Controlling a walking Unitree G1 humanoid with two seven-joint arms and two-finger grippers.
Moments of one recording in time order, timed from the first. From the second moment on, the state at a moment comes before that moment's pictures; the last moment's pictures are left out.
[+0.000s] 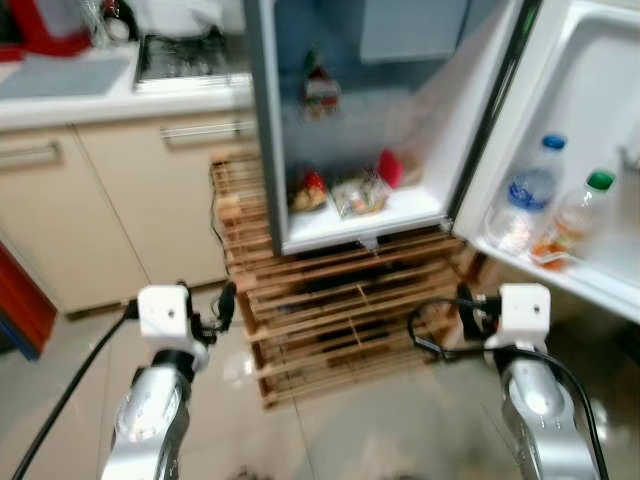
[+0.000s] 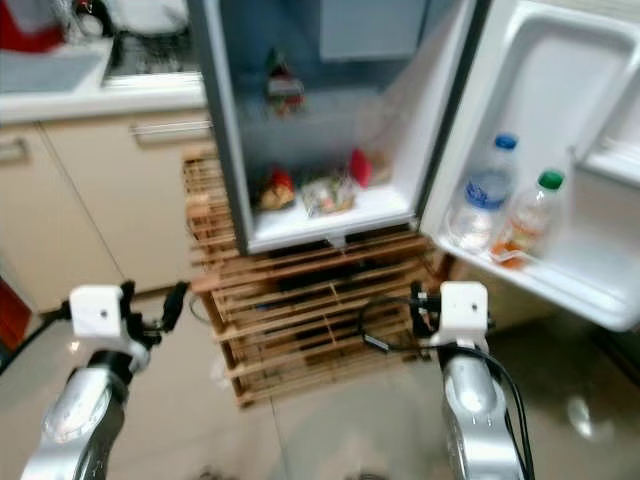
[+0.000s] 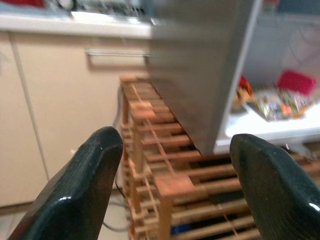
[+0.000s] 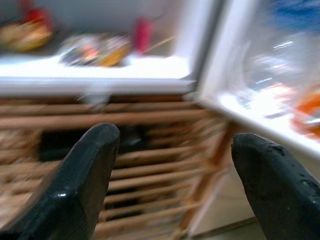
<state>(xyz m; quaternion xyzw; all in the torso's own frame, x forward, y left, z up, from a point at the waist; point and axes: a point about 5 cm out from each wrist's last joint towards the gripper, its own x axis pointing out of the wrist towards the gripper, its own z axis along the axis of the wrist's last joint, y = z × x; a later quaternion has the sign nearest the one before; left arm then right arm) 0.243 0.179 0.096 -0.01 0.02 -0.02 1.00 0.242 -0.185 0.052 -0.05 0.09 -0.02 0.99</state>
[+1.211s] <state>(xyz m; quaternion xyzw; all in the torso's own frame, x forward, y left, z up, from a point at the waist) 0.277 0.141 0.100 -0.01 0.00 -0.09 1.00 0.218 -0.212 0.017 -0.09 0.14 -0.02 0.99</state>
